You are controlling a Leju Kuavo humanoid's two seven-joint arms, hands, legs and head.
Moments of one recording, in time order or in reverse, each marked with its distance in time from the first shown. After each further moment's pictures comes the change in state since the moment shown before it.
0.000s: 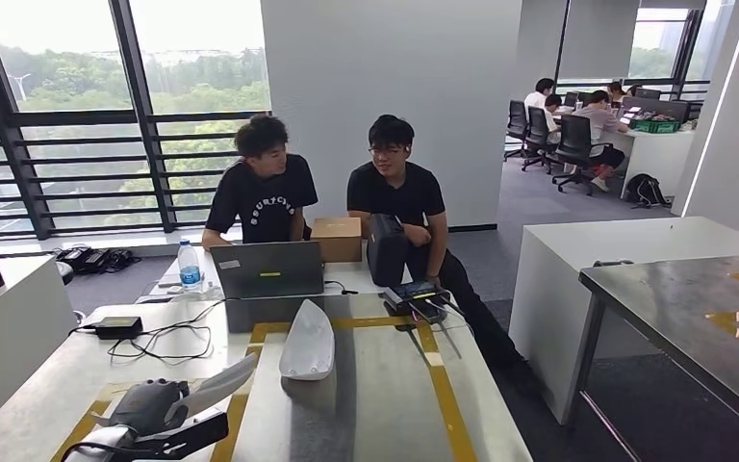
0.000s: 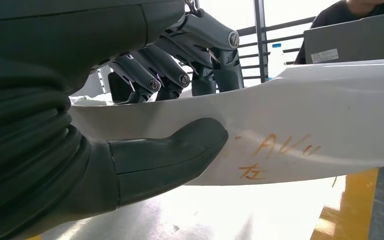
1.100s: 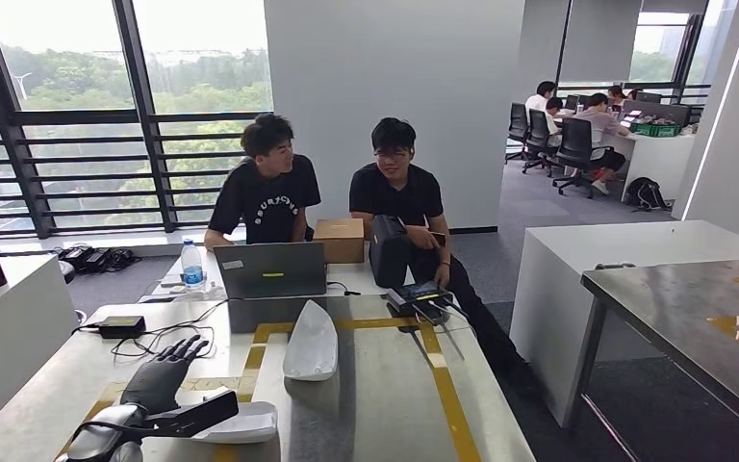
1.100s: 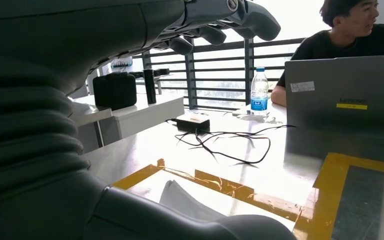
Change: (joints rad) left arm -0.061 -0.043 0.038 -0.001 -0.007 0.004 -0.042; right arm 0.013 -0.013 -0.006 0.000 0.013 -0.003 -0.016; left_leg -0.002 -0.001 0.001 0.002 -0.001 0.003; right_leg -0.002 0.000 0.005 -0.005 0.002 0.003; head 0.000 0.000
